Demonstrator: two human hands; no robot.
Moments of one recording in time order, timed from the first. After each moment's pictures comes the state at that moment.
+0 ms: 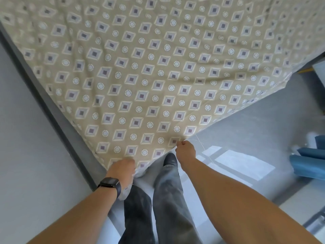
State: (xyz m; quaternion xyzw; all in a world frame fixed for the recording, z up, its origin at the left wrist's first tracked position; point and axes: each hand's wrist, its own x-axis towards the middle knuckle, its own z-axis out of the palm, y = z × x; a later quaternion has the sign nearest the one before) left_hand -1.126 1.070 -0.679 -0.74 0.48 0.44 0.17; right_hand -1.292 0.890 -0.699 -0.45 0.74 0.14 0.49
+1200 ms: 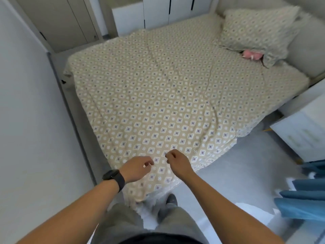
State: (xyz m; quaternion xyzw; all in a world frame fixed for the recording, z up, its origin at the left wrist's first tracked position) left_hand -1.100 1.000 -0.270 -0.76 0.46 0.45 -0.08; right_hand -1.261 0.882 -0.271 -0.68 0.52 0.04 0.52
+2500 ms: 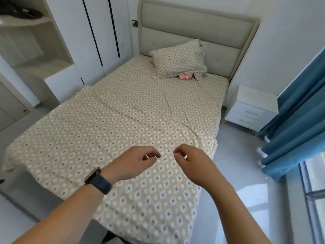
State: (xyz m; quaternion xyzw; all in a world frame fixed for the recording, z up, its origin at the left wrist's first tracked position) left_hand -0.881 0.891 -0.104 -0.55 0.70 0.42 -0.15; right_hand -1.109 0.897 -0.090 -0.71 0.61 -0.15 0.31
